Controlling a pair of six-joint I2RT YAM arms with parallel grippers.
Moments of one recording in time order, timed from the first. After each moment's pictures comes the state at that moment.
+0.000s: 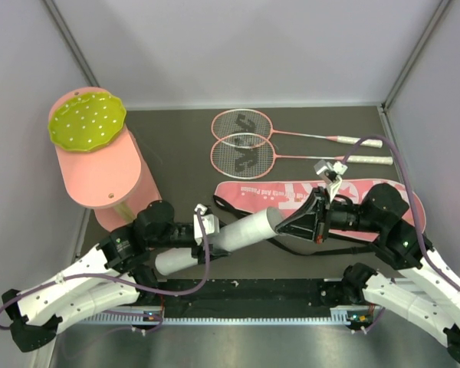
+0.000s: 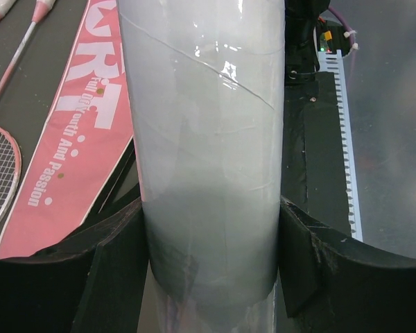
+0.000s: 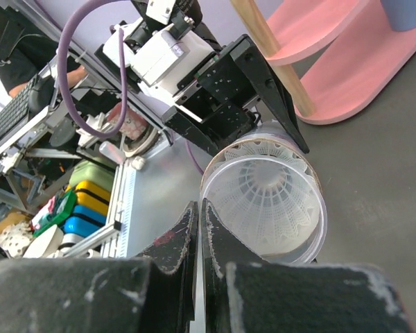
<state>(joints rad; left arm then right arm) -0.96 0.64 0.70 -0.37 0.48 0.21 0.75 0.60 0.84 -0.24 -0.71 0.62</state>
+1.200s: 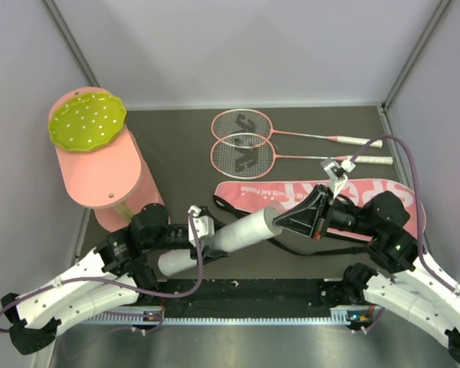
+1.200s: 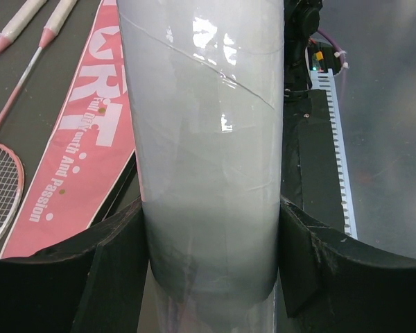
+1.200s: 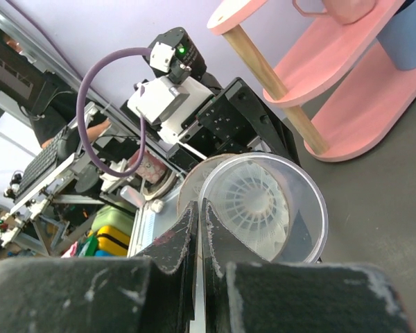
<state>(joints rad) -0.96 0.59 0.67 -0.32 0.50 0.19 0.78 0.56 0.73 0.00 -0.60 0.80</state>
